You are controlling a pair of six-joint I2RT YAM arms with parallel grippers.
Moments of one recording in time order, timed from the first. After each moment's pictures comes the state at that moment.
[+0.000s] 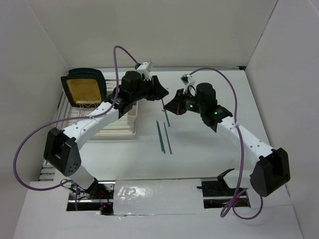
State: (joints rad) left arm -0.57 1.57 1.35 -0.06 0.22 -0.56; right arm 0.47 1.28 1.01 -0.05 -0.50 0.43
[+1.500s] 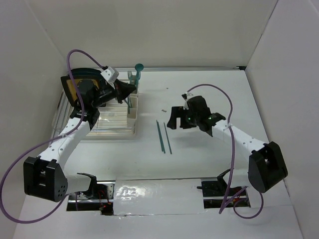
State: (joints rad) left arm -0.20 1.25 0.98 0.30 0.70 -0.09; right arm 0.47 1.31 0.87 -0.27 -0.23 0.42
